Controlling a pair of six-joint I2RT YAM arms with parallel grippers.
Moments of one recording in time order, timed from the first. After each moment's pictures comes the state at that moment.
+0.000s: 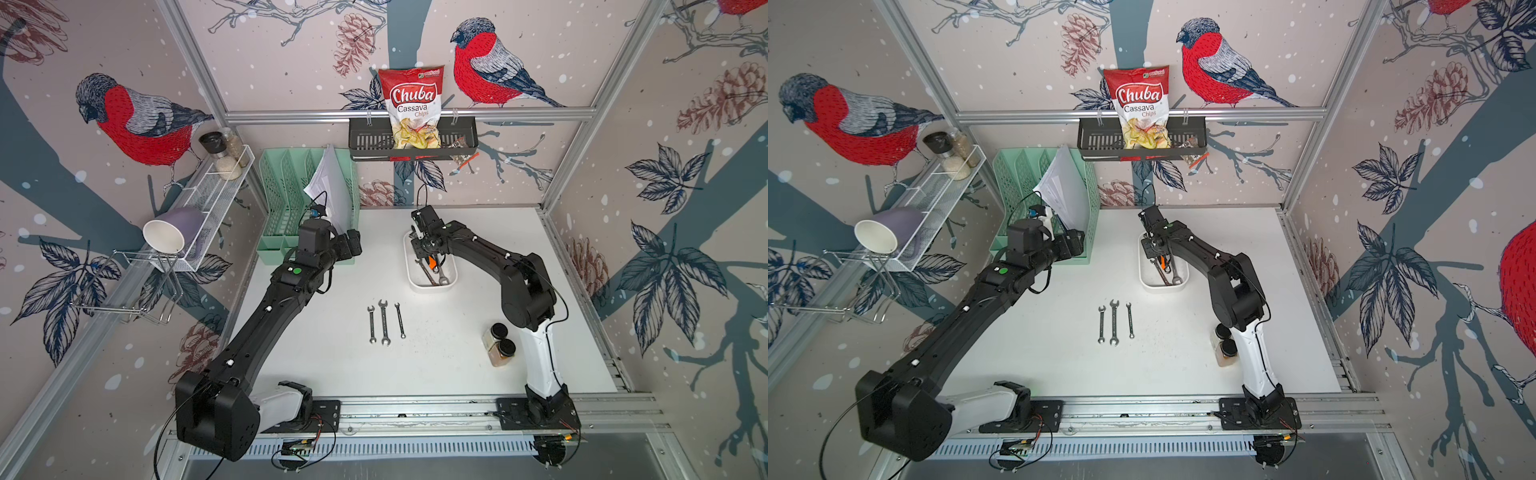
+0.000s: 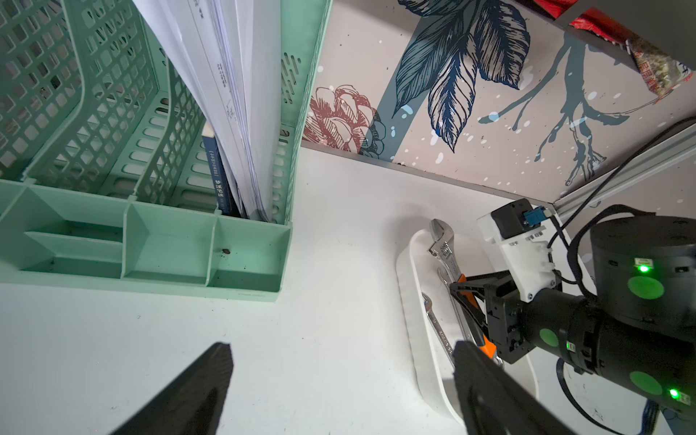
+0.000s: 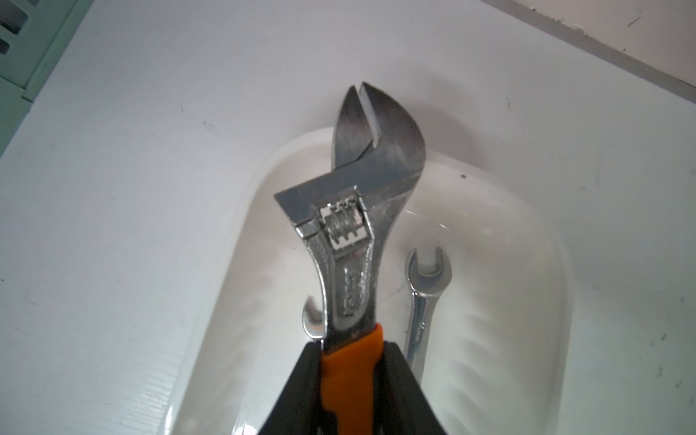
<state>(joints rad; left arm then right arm) -0.29 1.22 1.07 -0.34 -0.03 -0.42 0.63 2.17 1.82 -0.64 0.17 0.09</state>
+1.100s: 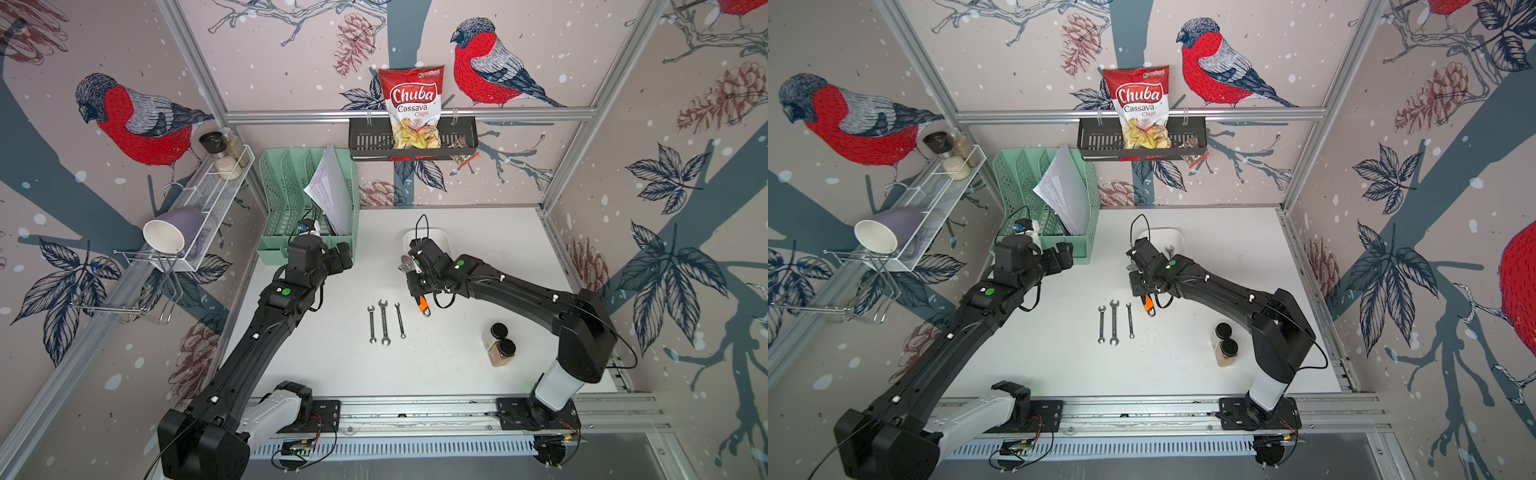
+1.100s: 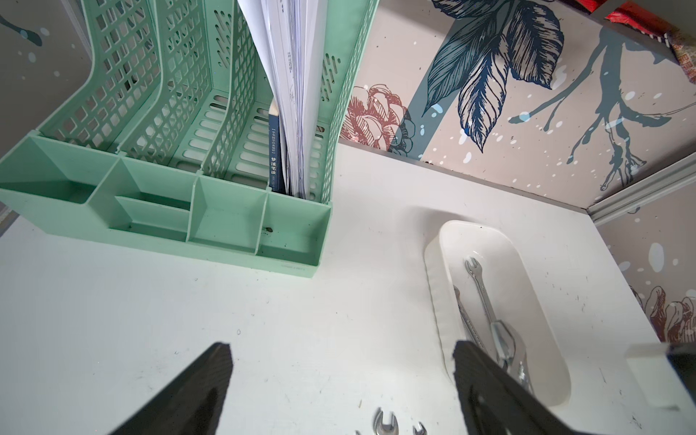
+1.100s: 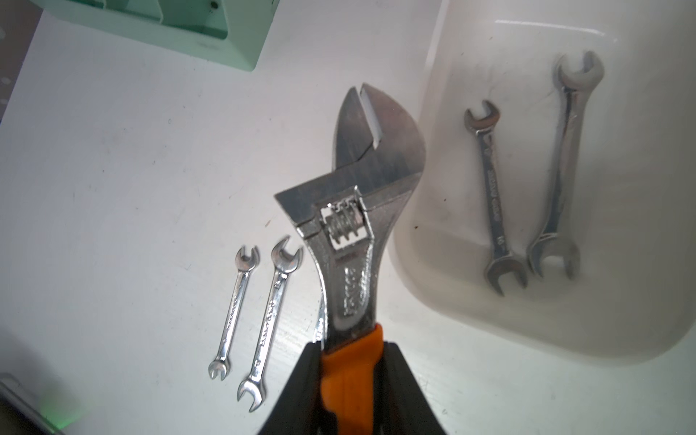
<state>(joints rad) -0.28 1.06 0.95 -0.38 -0.11 -0.42 0.91 1.68 1.30 -0.60 0.07 0.48</state>
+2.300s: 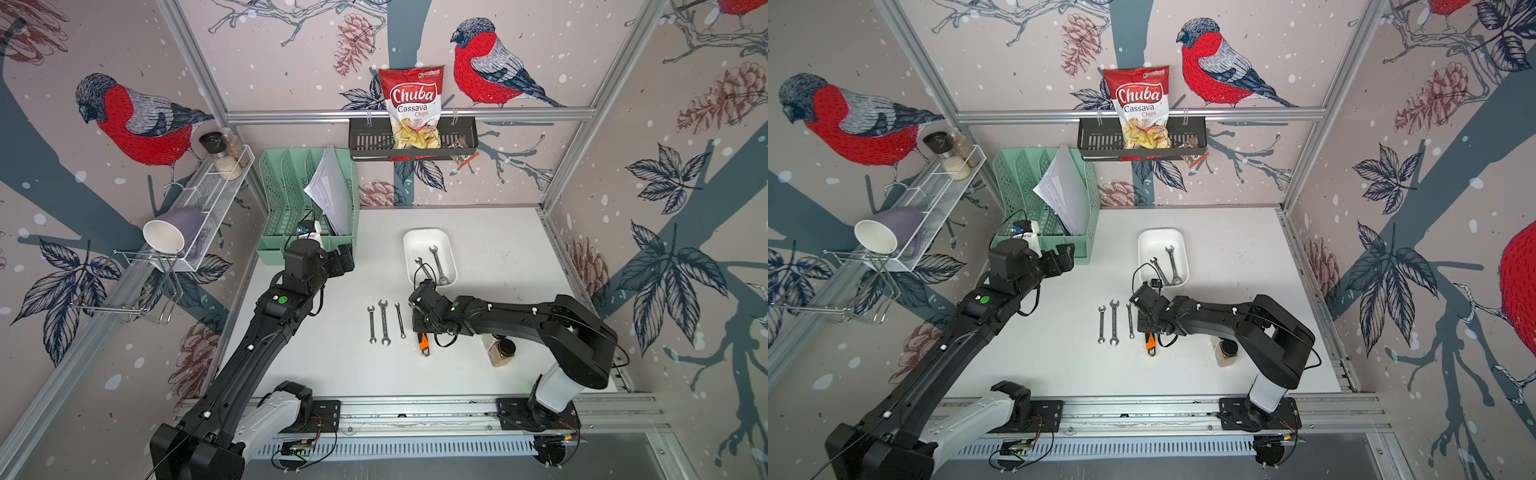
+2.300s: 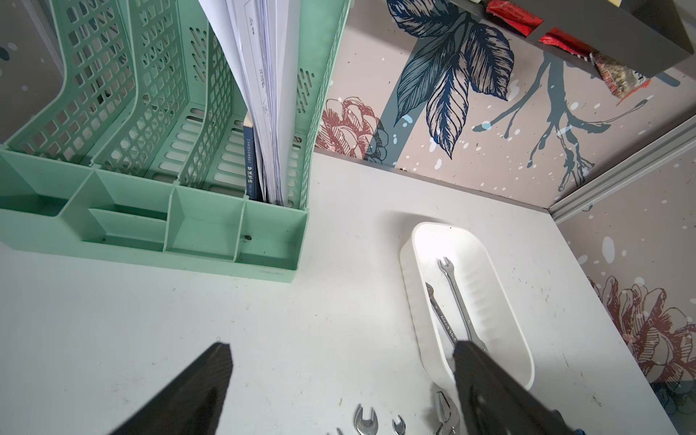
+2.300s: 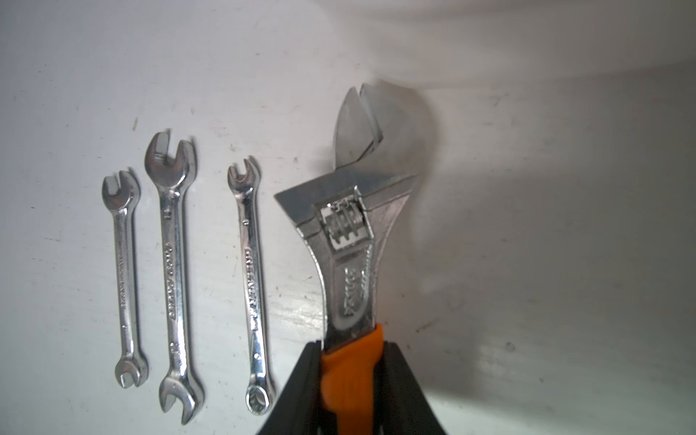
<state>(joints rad) -0.31 1.00 0.93 -0.36 -0.08 -0.42 1.00 1.69 0.92 -0.33 0.12 0.84</state>
